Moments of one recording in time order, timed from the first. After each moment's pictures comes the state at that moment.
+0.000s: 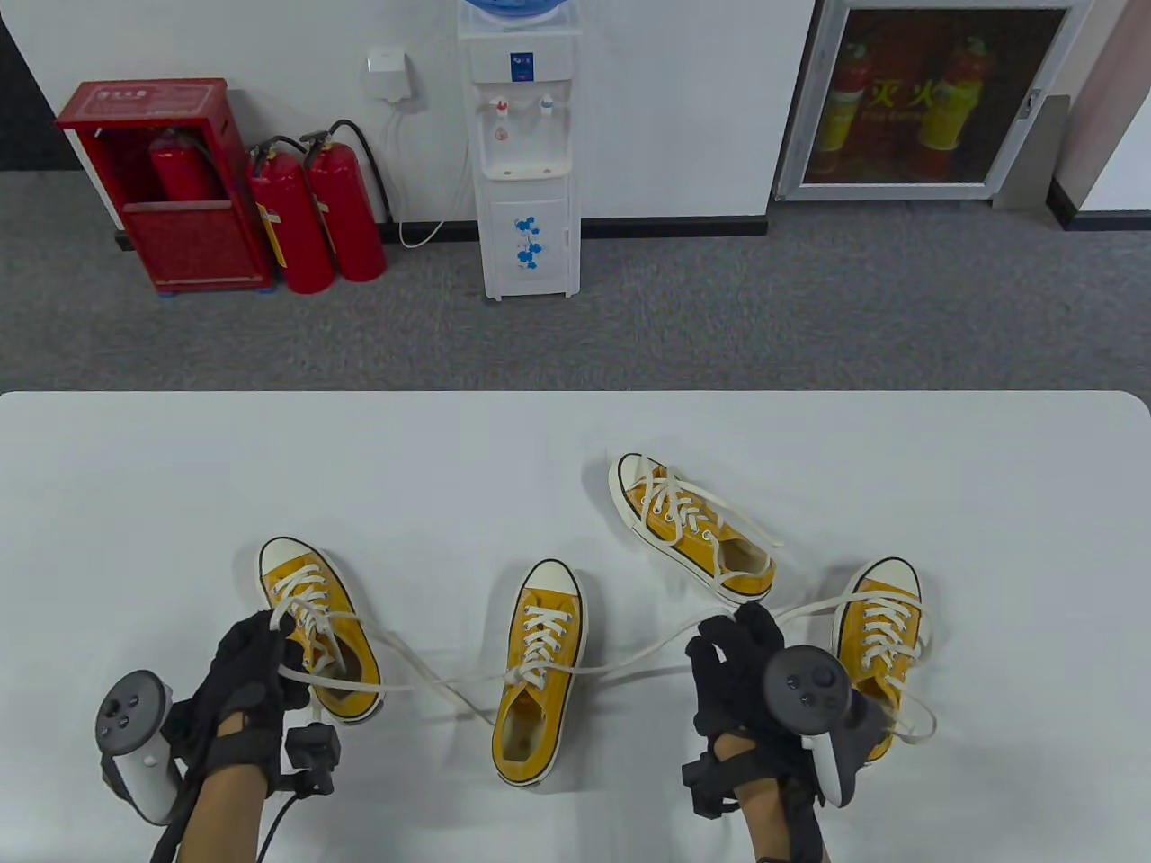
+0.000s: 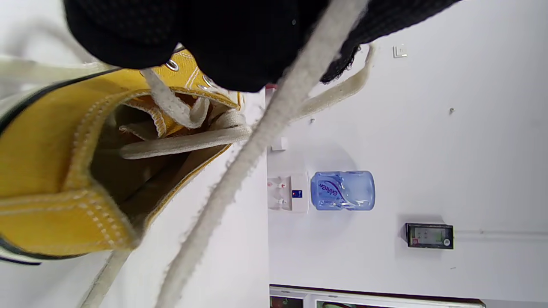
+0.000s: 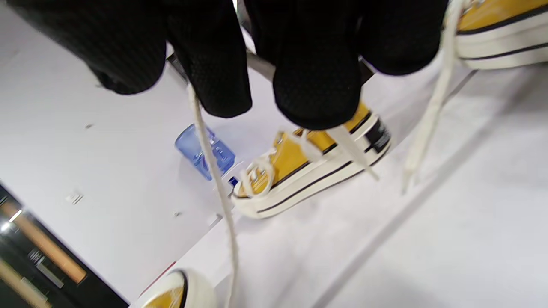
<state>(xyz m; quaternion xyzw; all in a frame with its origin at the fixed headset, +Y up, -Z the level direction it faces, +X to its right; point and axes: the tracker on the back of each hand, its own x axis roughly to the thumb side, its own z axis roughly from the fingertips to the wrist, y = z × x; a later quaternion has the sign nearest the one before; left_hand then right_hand) -0.359 -0.752 -0.262 0.04 0.19 0.67 0.71 0.158 -0.718 -0.267 -0.09 -0.09 0.92 0.37</state>
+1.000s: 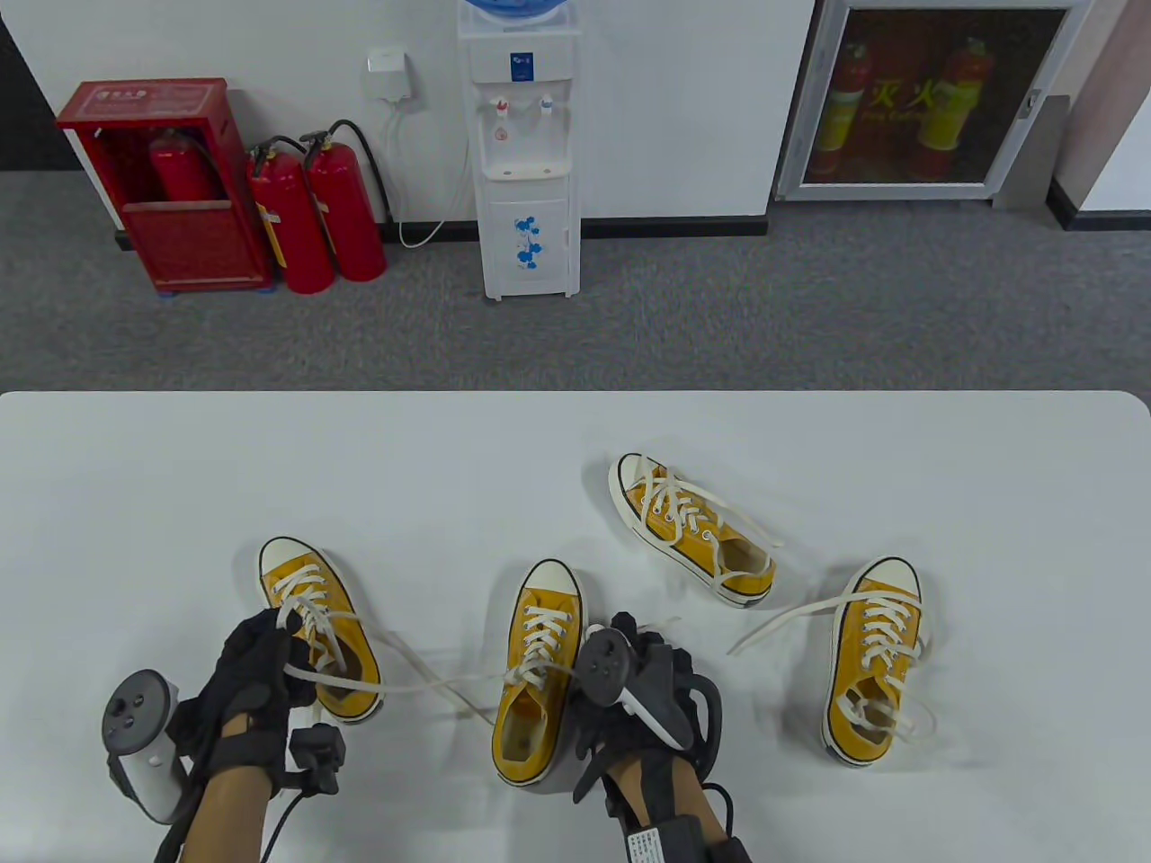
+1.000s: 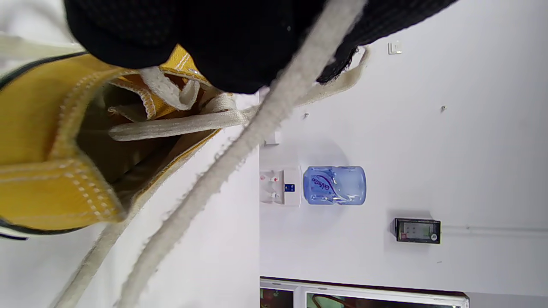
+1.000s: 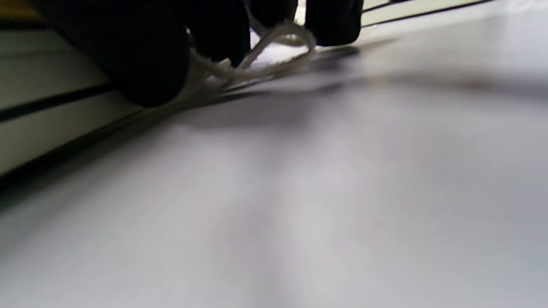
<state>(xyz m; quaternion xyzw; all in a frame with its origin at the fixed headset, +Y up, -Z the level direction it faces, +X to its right) -0.354 -0.753 -0.264 0.04 0.18 0.68 0.71 0.040 -0.776 -0.305 -0.01 0.08 0.99 0.11</state>
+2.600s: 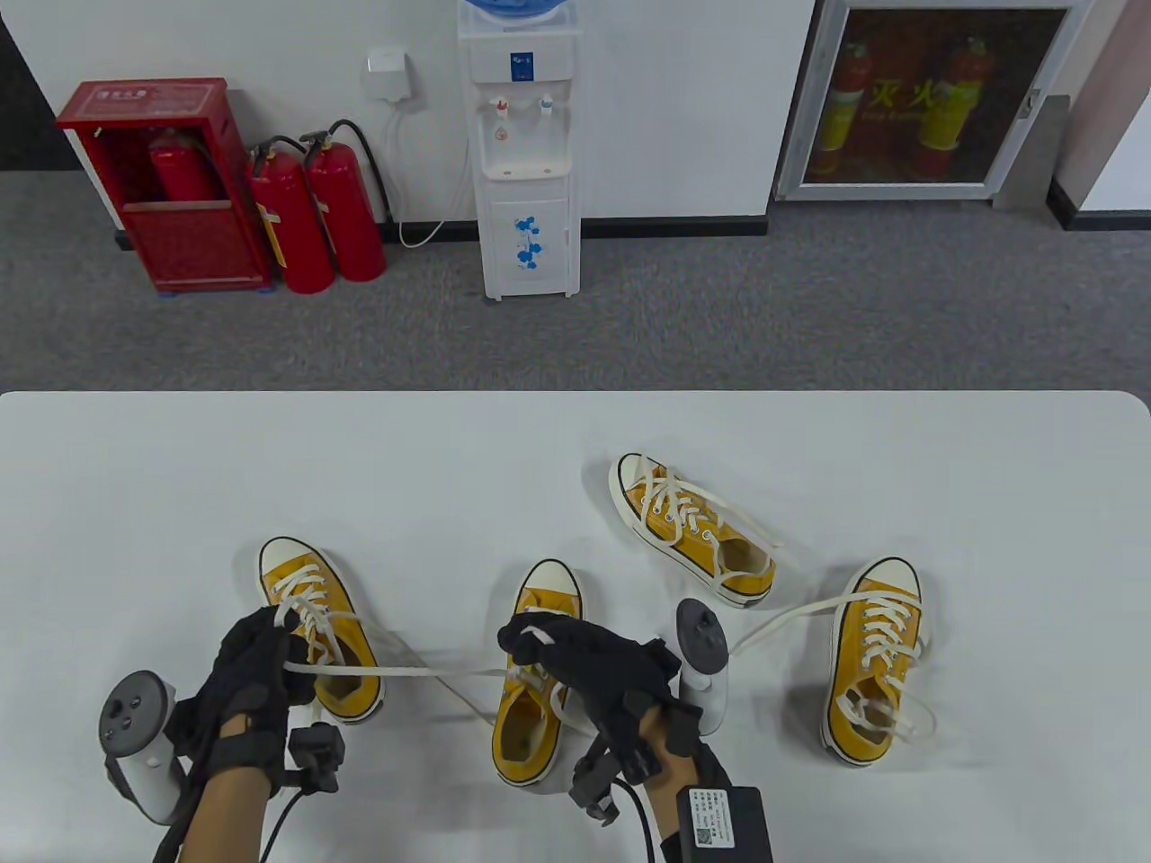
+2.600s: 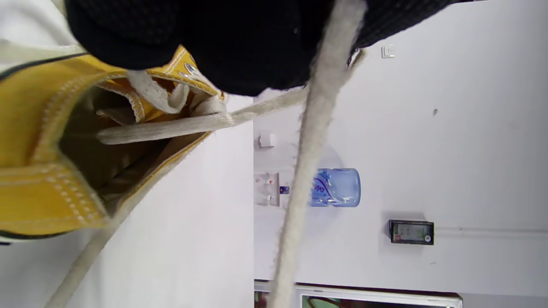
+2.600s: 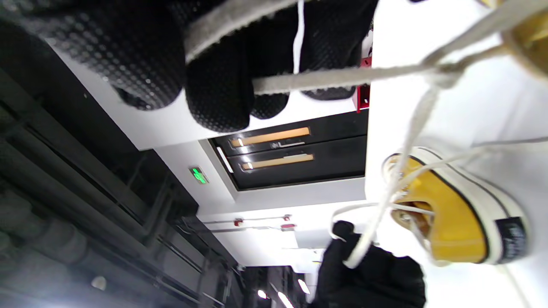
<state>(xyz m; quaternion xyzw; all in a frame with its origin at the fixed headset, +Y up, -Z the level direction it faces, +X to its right) -0.356 -0.750 -0.263 0.05 0.18 0.68 0.71 0.044 -0.739 -0.309 0.19 0.14 0.58 0.78</state>
